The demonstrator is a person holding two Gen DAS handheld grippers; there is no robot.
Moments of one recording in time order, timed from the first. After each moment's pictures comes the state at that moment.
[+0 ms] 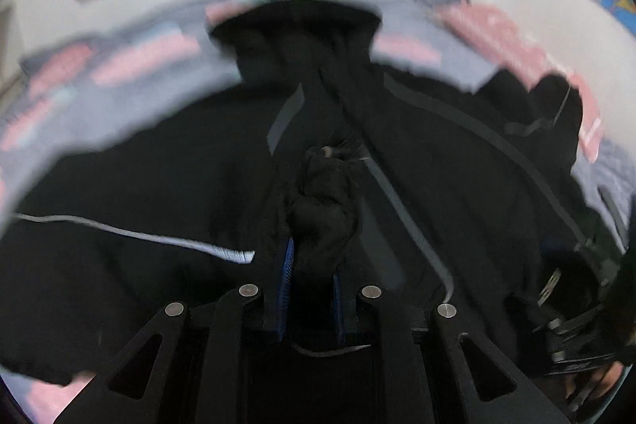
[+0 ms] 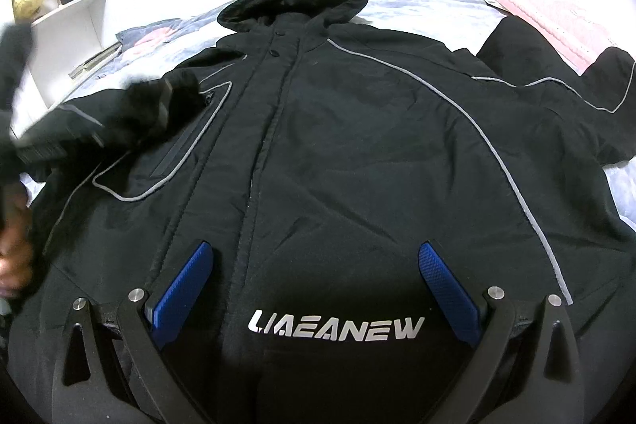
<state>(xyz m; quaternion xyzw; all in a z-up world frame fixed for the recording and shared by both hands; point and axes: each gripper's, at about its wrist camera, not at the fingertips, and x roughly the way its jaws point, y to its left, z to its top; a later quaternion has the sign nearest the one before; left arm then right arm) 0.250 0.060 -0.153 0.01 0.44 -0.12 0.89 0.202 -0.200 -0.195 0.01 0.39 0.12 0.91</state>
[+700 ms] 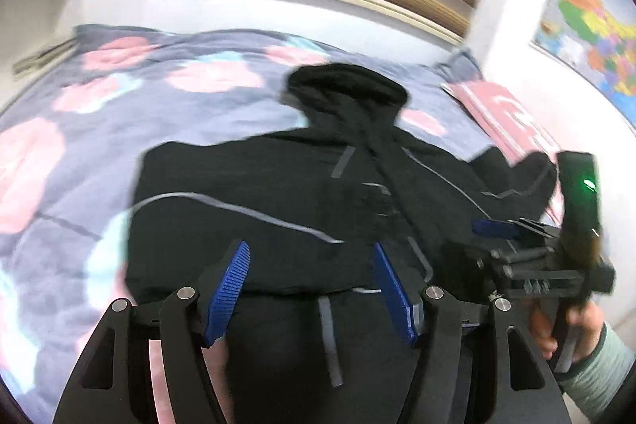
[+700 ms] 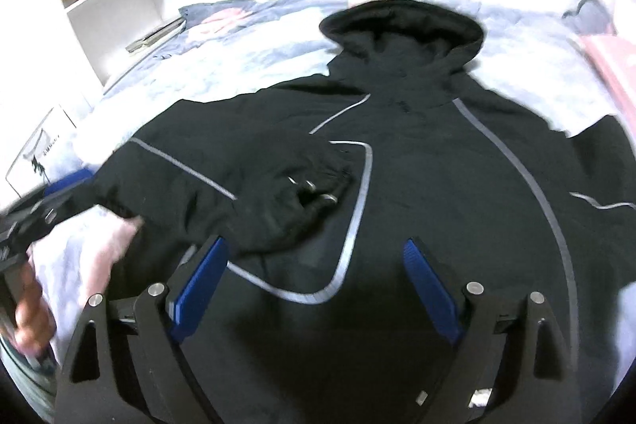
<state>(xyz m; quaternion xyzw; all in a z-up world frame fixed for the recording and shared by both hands) 0.161 0.169 -0.065 -0.10 0.36 -0.07 0.93 0.245 -0.089 -0.114 -0.01 0.43 0.23 0.87</state>
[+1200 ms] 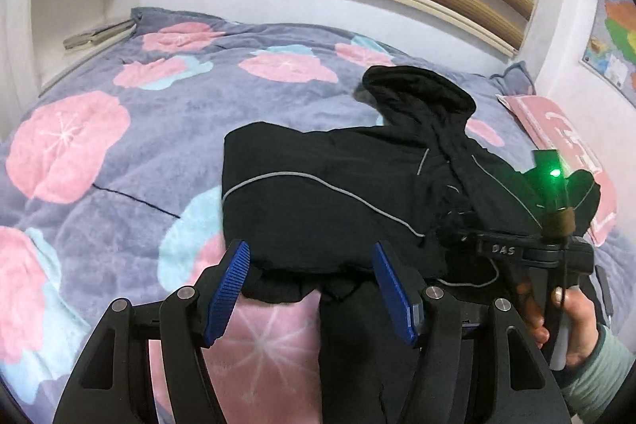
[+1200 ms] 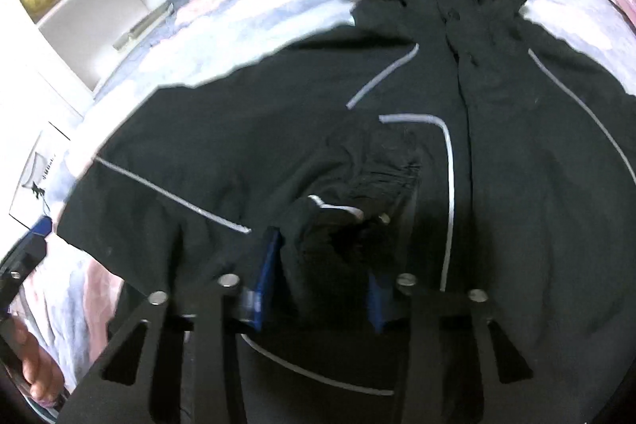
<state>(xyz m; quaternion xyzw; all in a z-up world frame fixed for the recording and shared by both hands) 0.162 0.219 -0.084 -0.10 0.37 0.01 0.92 0.298 -0.034 -0.163 0.04 0.48 0.24 0.84</state>
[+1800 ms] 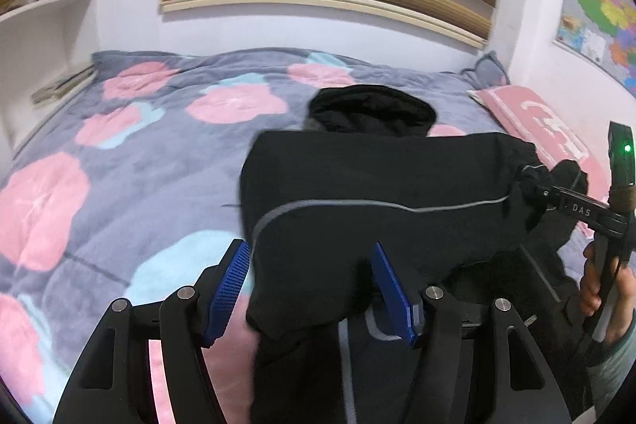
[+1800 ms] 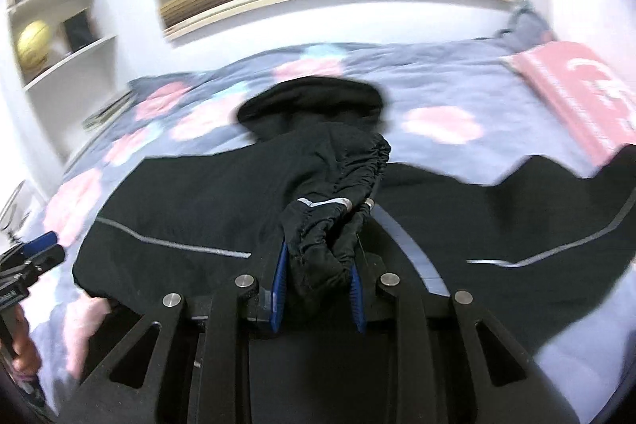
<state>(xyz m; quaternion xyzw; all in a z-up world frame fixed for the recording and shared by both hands) 0.209 0.141 -0.039 -0.05 0.35 -0.04 0.93 0.277 -0.187 -0.056 0.03 0.34 0.12 0.93</state>
